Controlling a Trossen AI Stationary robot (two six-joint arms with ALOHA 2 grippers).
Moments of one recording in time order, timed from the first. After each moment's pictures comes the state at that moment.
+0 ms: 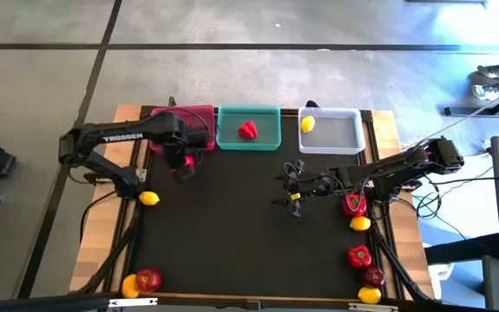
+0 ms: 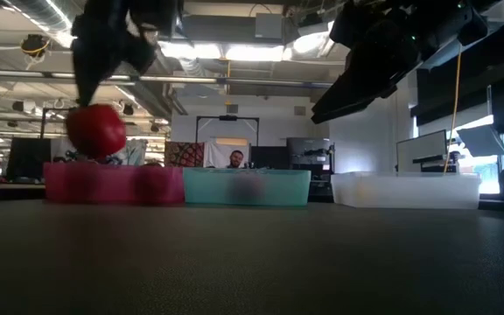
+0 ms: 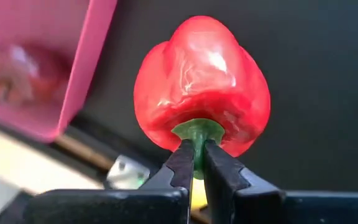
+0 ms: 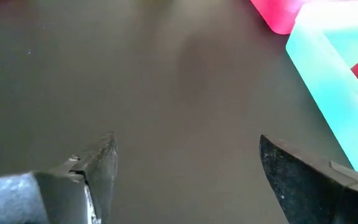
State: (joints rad) left arm 0.27 1.40 1.23 -1.50 -0.06 -0.33; right arm 0.16 1.38 0.76 -0.02 0.24 0.13
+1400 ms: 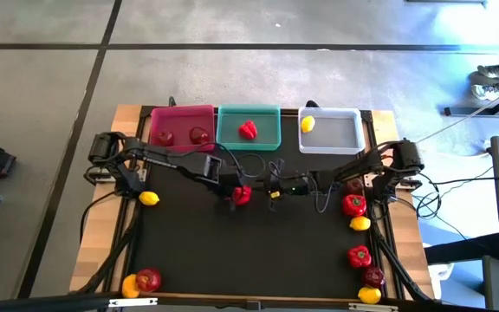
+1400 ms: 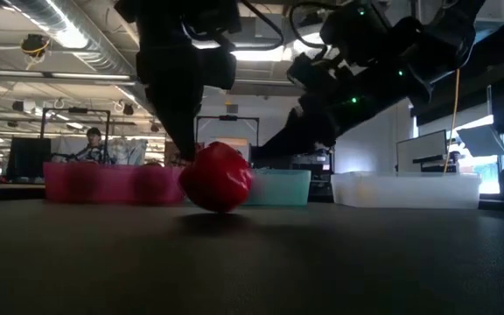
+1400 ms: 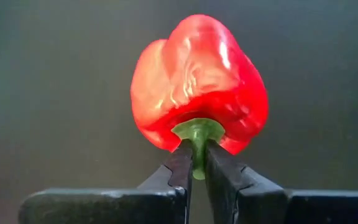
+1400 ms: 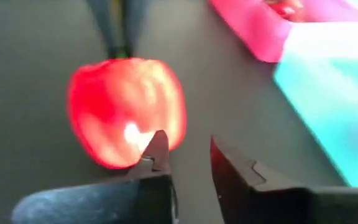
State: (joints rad) left arm -0.03 1.71 1.18 -0.74 -0.06 -0.28; right arm 0.06 1.75 0.76 0.52 0.29 -0.01
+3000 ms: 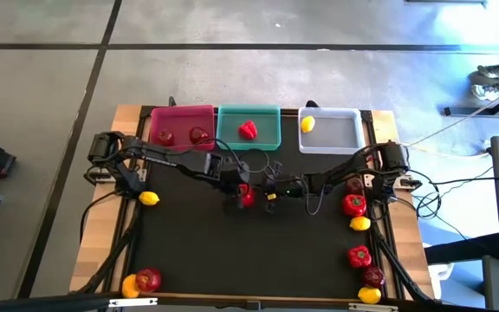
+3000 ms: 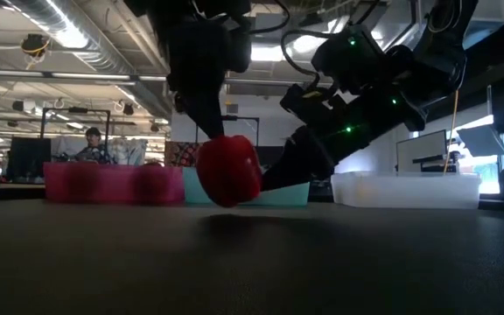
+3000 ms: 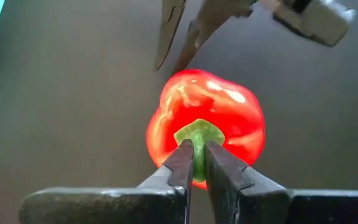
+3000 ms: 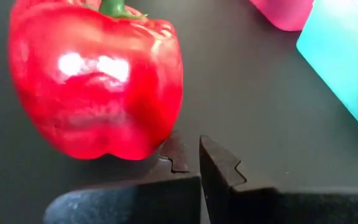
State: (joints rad) left arm -0.02 1.71 1.23 -0.66 -0.07 -0.32; right arm 0.06 1.89 0.76 0.60 0.26 0.02
